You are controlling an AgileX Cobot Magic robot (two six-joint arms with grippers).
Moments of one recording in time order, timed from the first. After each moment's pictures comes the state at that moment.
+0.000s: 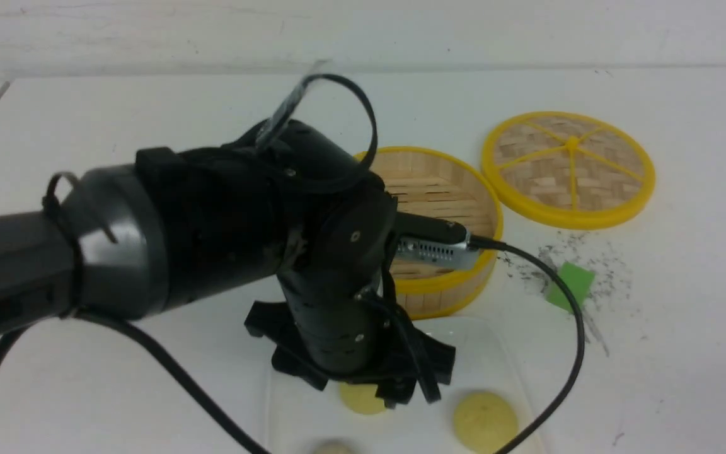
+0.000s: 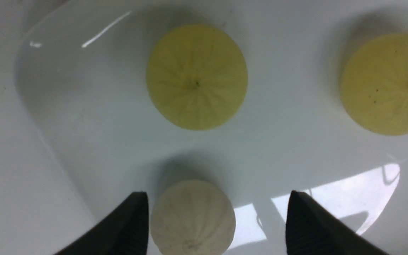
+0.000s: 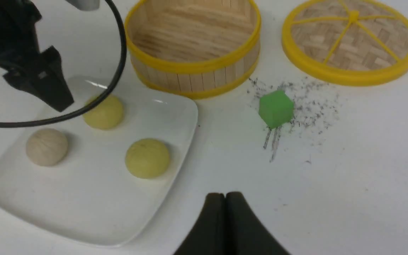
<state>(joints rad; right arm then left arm) 0.60 0.15 -0.65 -0.02 0.99 0.16 -0.87 1.64 -1.23 0.06 1.00 -0.54</state>
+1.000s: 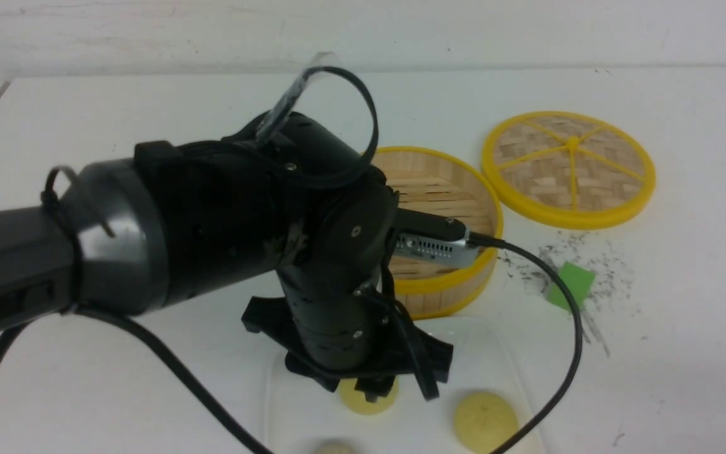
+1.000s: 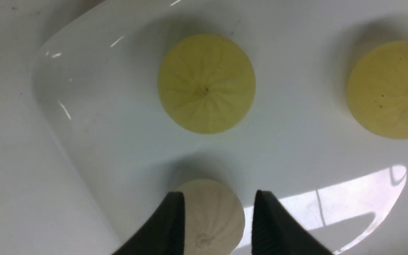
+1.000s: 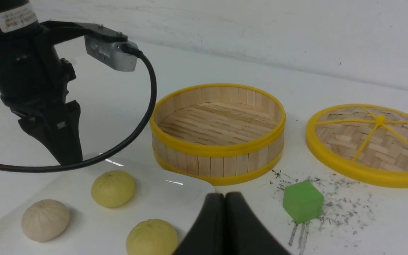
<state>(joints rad) 0.60 -0.01 -0.27 -0.01 0.48 0.08 -0.87 1.64 -1.24 0.07 1.02 -0.54</state>
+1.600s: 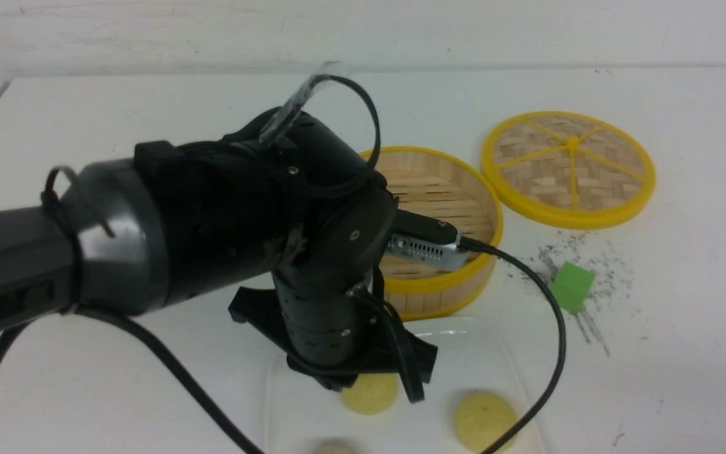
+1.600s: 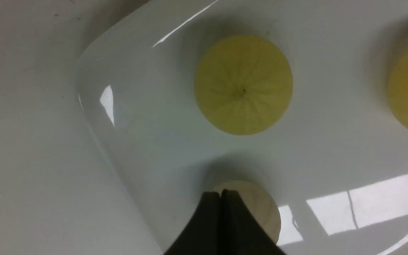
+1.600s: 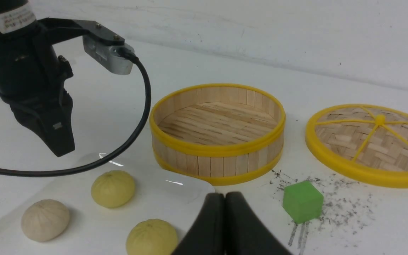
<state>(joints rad) 0.60 -0.01 -0.27 -0.01 0.48 0.08 -0.87 1.64 -1.24 0.14 1.05 -0.54</state>
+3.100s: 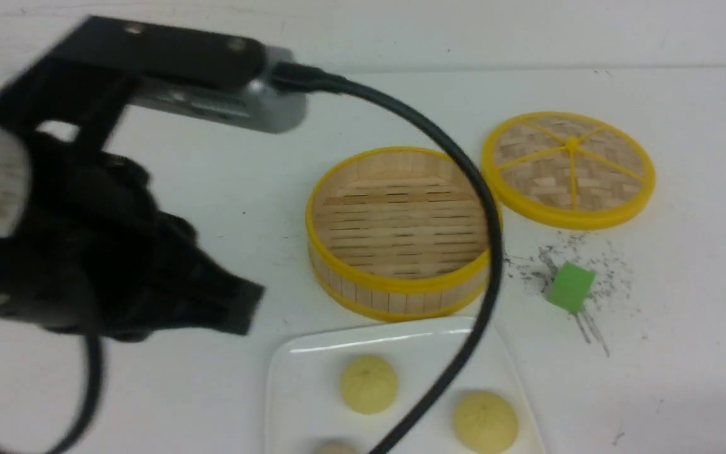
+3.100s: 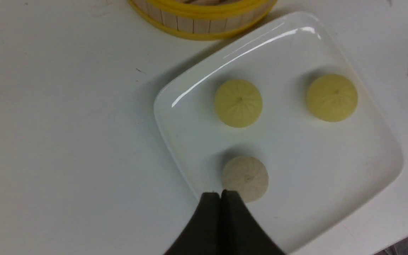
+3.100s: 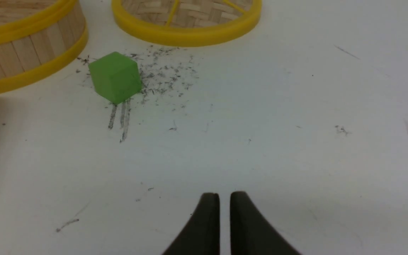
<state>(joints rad) 0.09 -0.01 0.01 -0.05 0.42 0.08 -0.87 1.04 -1.24 0.20 1.21 -0.45</state>
